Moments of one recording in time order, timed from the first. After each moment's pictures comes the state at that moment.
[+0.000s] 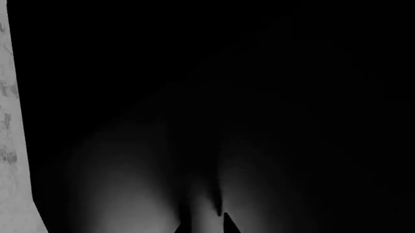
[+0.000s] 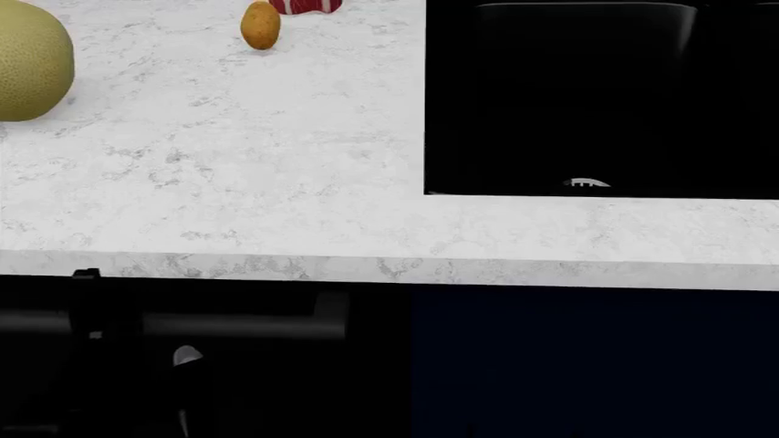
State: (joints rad) left arm -0.85 -0.27 0.90 -0.92 0.69 -0.33 -0.05; right arm -0.02 0.23 -0.23 -0.05 0.26 -0.06 0.26
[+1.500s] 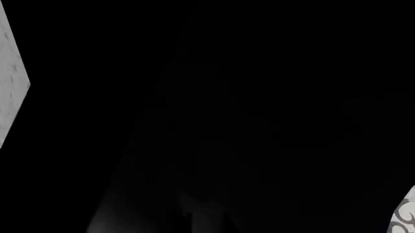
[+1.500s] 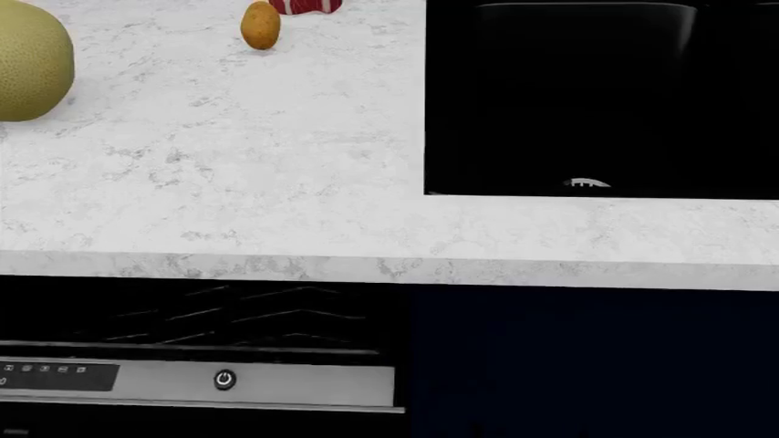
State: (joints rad) left arm -0.29 -0.66 0.89 0.17 0.86 -0.81 0.29; right arm -0.01 0.25 -0.25 -0.04 0.29 -0.09 0.28
